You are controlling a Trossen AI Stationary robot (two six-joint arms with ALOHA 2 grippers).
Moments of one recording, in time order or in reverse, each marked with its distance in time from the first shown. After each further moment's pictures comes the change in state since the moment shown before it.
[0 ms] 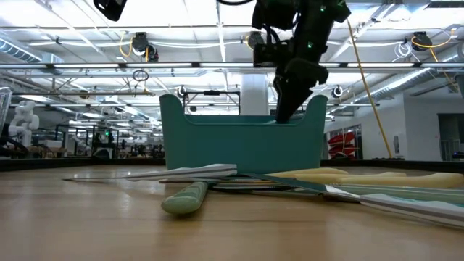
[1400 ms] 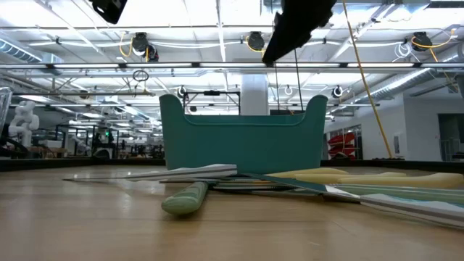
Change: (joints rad) left arm 0.000 0.000 0.000 -0.027 0.000 -0.017; right arm 0.319 -0.080 0.073 0.100 0.047 0.259
